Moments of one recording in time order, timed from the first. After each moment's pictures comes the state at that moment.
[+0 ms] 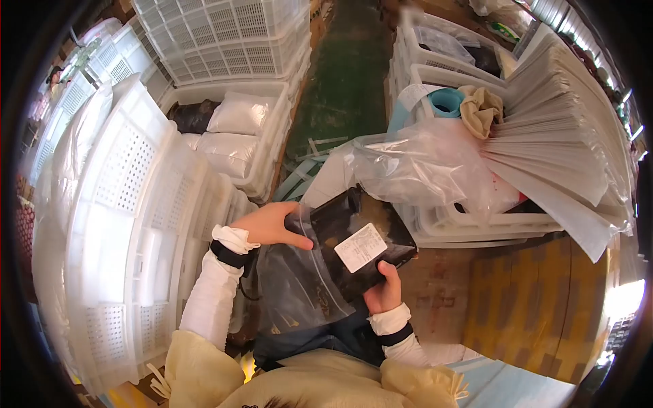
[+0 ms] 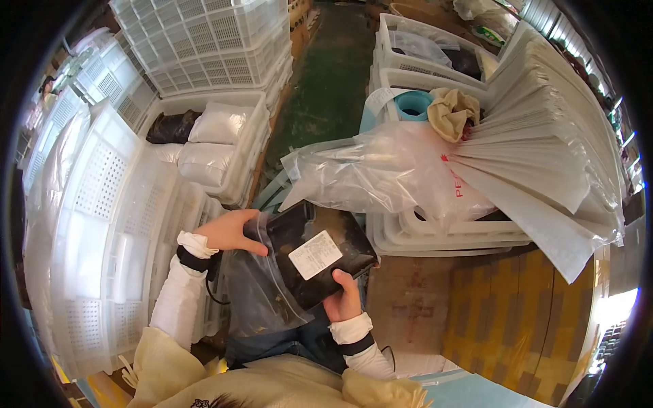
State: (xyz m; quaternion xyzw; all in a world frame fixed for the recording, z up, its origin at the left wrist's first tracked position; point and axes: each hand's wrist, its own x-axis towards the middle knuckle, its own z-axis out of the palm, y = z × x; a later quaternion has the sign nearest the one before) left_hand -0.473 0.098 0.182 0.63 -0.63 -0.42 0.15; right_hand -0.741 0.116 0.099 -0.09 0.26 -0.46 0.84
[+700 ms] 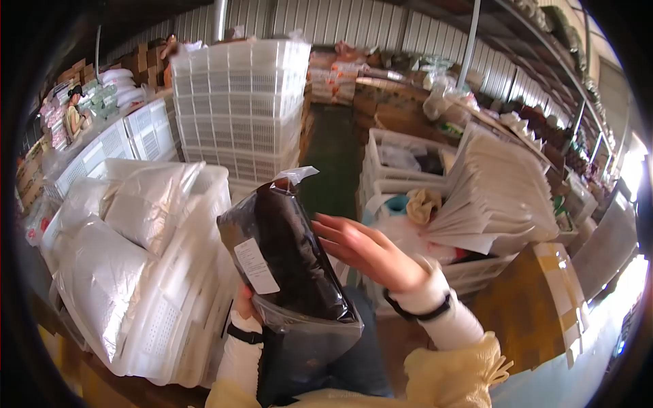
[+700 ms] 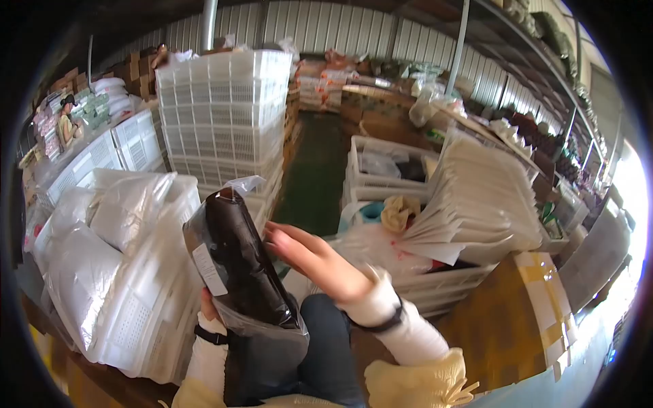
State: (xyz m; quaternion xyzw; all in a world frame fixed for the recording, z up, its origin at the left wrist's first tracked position) left_hand -0.487 0.202 0.204 0.15 -0.23 -0.54 0.79; right_hand -0.701 0.109 0.391 -0.68 0.13 -0.27 0.67
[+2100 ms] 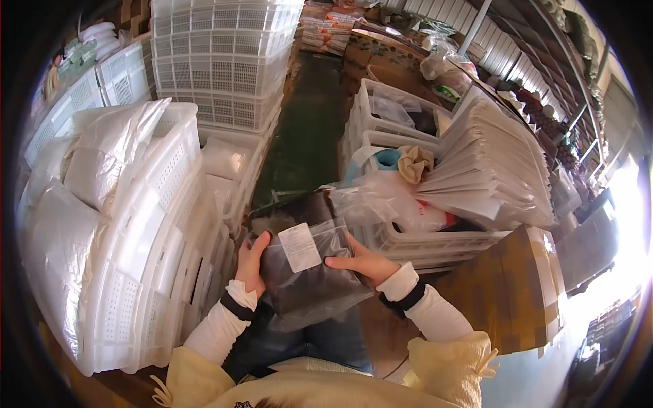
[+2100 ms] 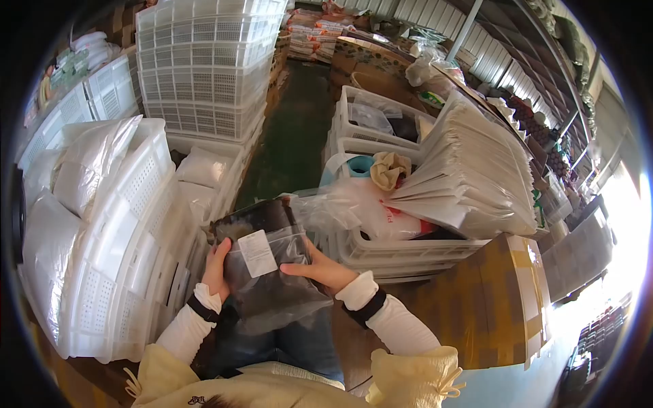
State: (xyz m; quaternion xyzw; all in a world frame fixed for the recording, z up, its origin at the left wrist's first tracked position) left_hand -0.527 0.167 0.187 0.36 -0.10 -0.56 0.74; right_hand -0.734 0.078 0.272 -0.58 0.26 -0.16 0.75
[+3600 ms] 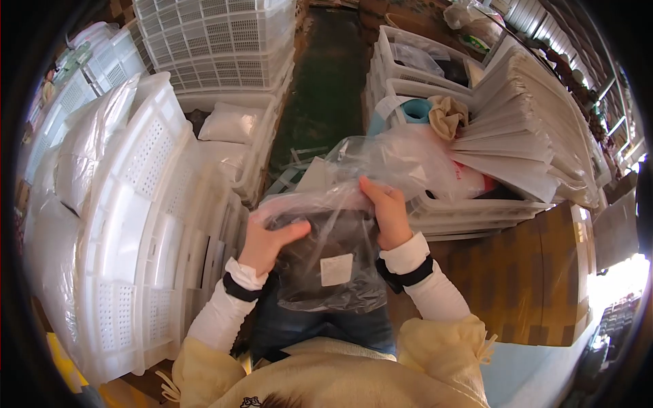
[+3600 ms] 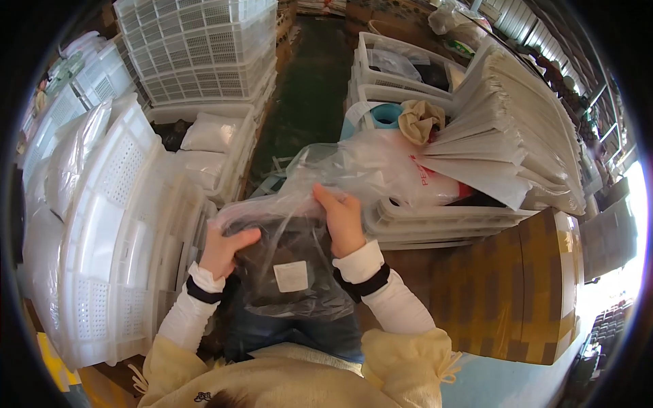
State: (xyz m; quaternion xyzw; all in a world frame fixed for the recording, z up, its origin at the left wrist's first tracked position) left_hand -0.534 0.162 0.223 0.49 -0.38 -0.45 0.64; right_hand -0.706 0.041 0.216 -0.42 0.38 -0.44 0.70
